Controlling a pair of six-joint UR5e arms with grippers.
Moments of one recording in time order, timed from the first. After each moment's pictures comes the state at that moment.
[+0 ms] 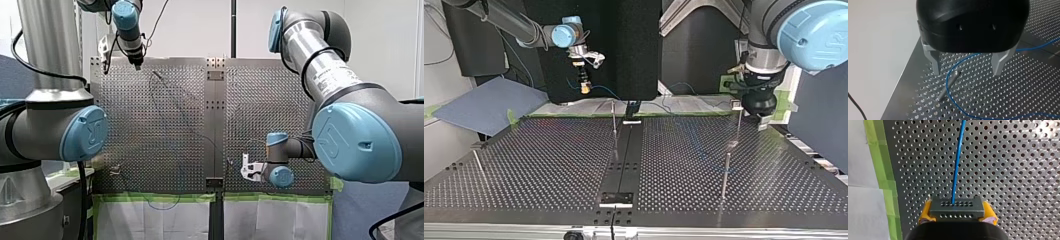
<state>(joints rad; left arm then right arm) -0.09 -1.38 -1.67 -3.55 -1.82 -1.81 2.01 -0.75 1.94 -1.06 1.52 1.62</state>
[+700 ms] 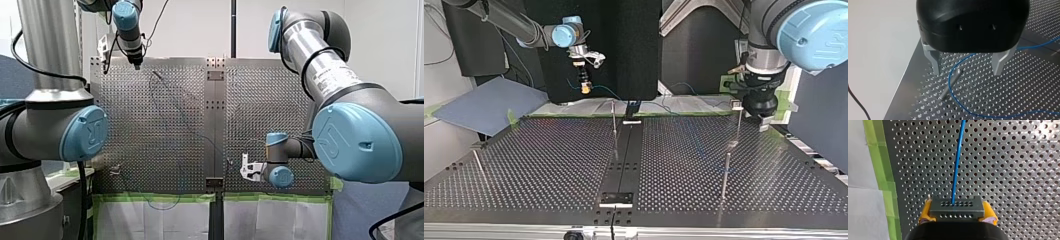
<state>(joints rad) -0.09 -1.38 -1.67 -3.54 -1.83 -1.81 2.01 -0.75 1.94 -1.07 1.52 1.62</state>
